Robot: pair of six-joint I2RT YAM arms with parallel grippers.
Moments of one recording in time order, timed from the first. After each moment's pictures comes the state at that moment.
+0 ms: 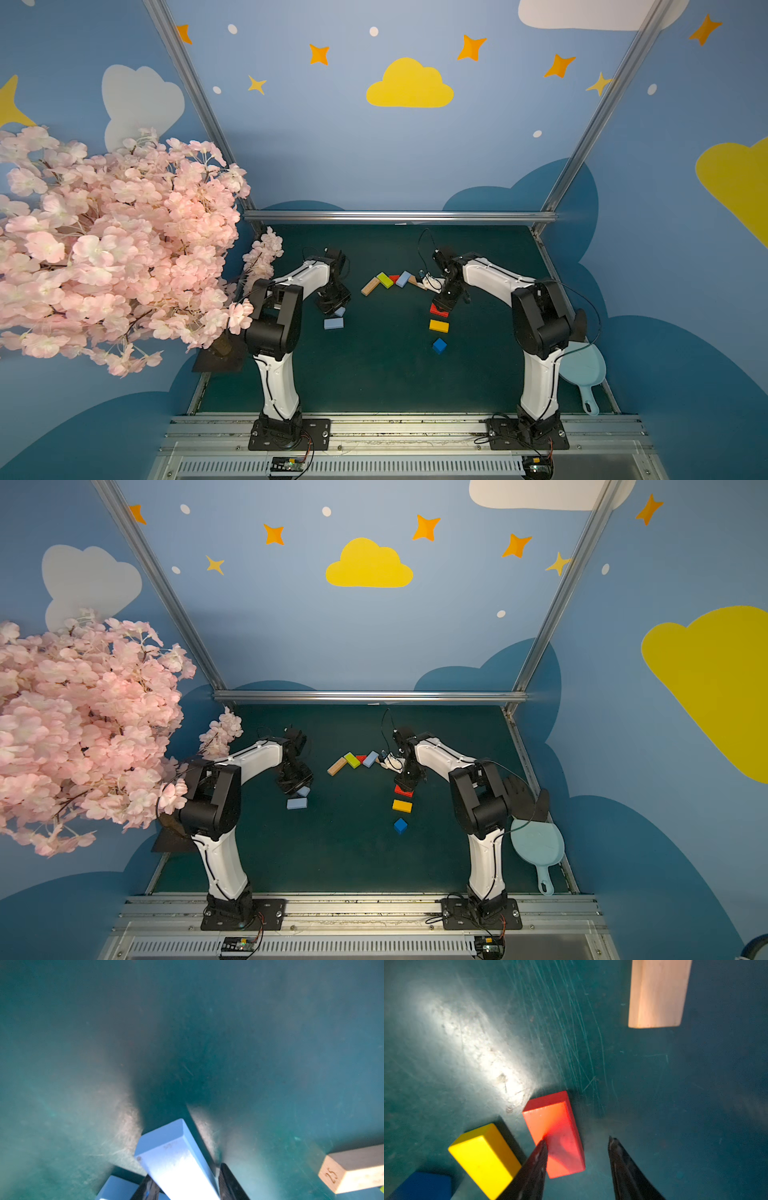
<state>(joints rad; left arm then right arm) -0.20 1.96 1.32 -0.87 0.05 -0.96 0.51 2.02 1.48 -0.88 -0.03 -0.57</state>
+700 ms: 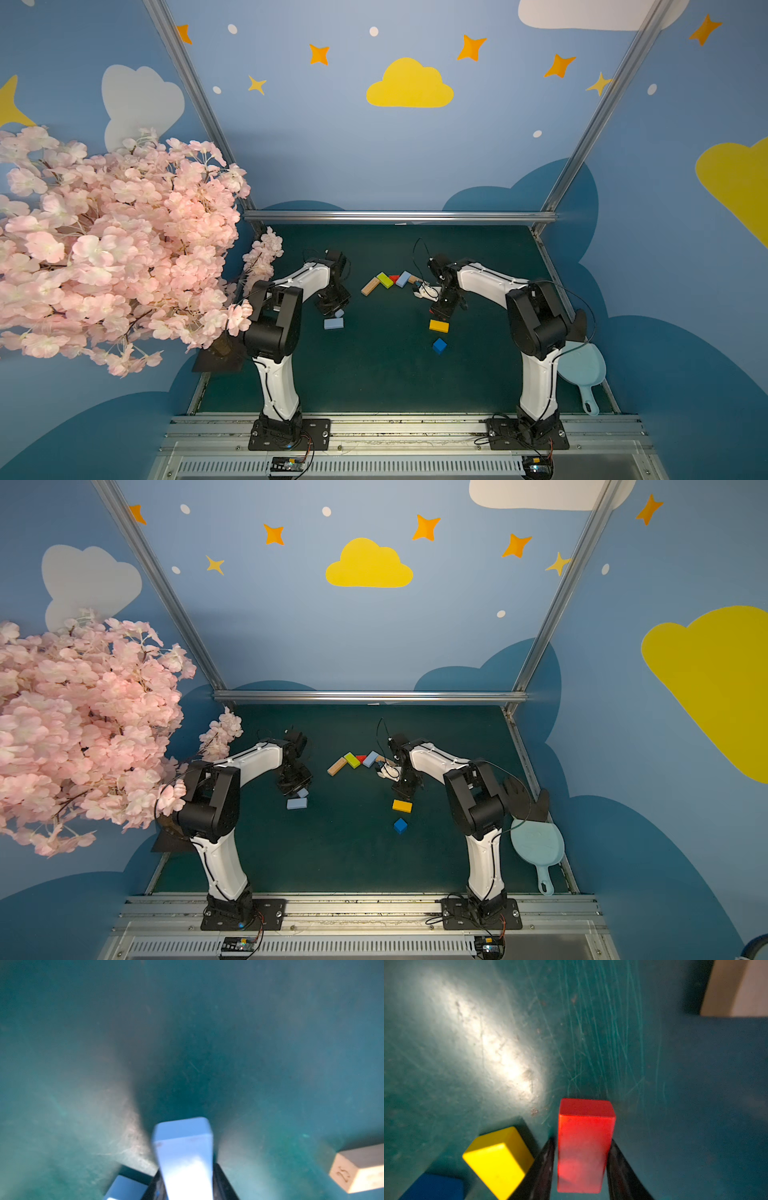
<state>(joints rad) -0.21 1.94 1.29 -0.85 0.02 -0.95 0.54 2.03 1.44 -0.89 -0.02 -0.56</state>
